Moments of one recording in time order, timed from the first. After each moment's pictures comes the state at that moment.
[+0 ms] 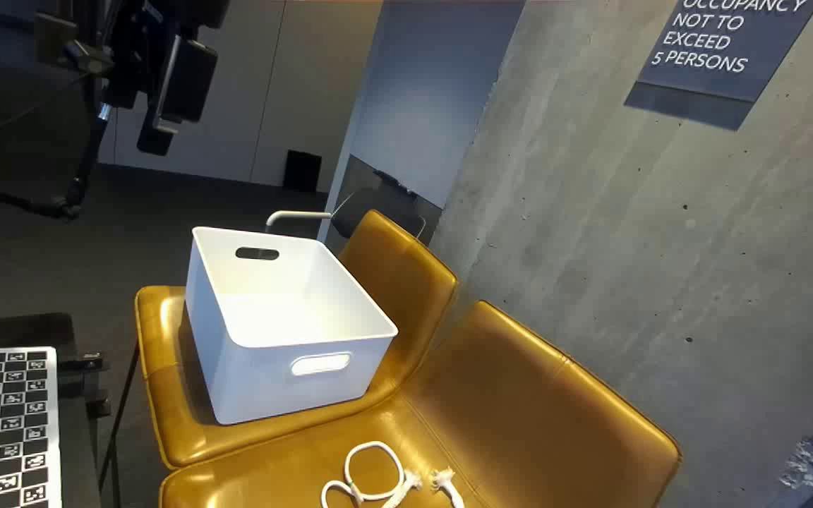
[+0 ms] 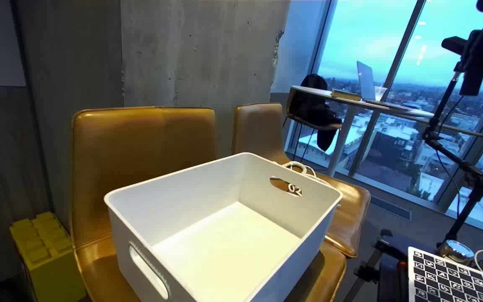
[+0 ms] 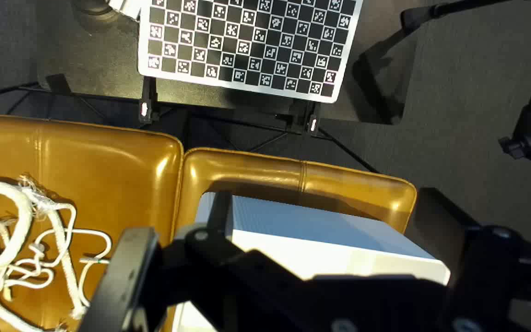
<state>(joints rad) 0.05 -0.54 -0.10 -2.33 0.09 1.65 -0.21</state>
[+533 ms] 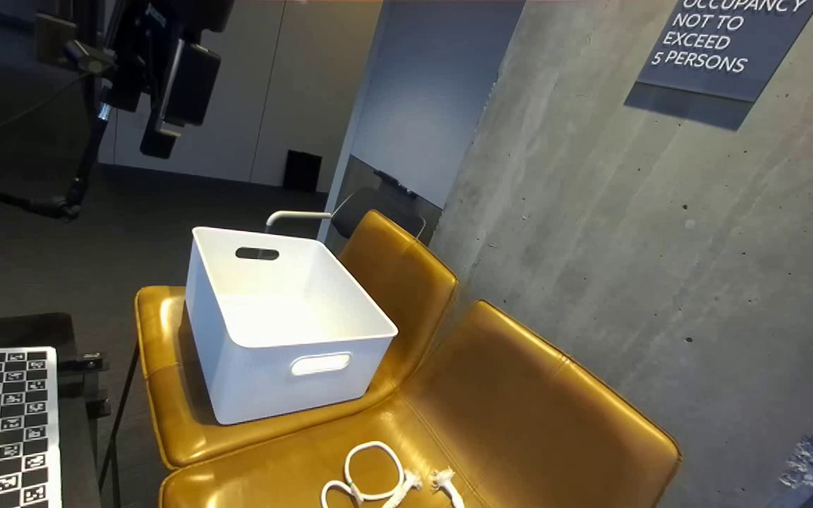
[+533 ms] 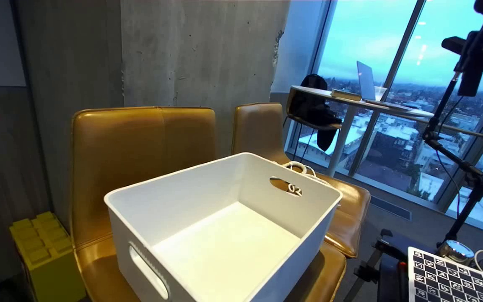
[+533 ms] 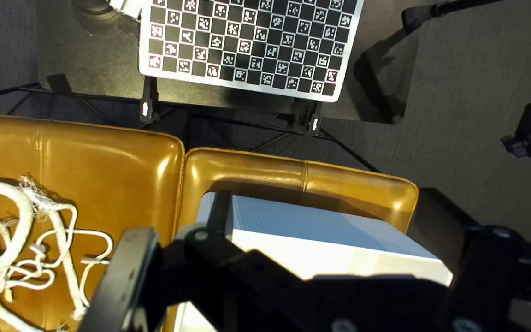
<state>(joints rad) 0.05 -0.53 -0.10 -2.33 0.09 1.66 -0.21</state>
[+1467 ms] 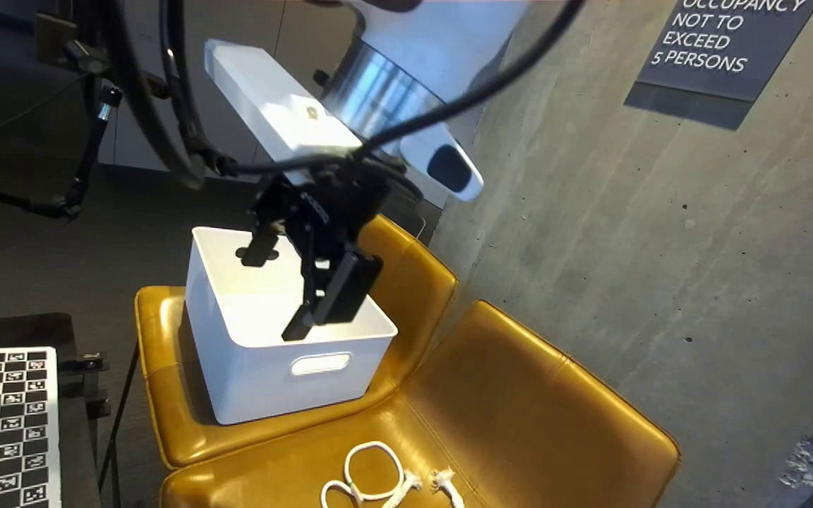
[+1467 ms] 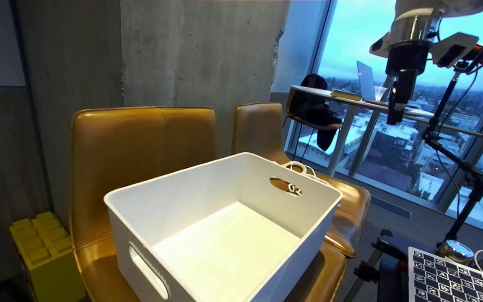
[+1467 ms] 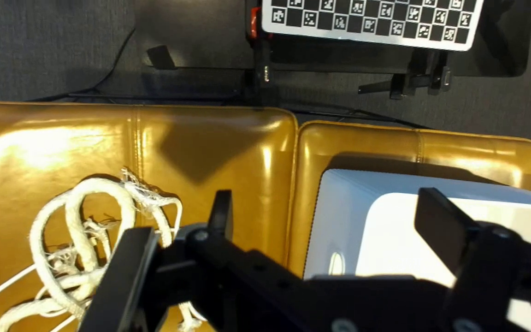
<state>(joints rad) -0.13 -0.07 -0.26 -2.11 0.07 1.80 -0.48</state>
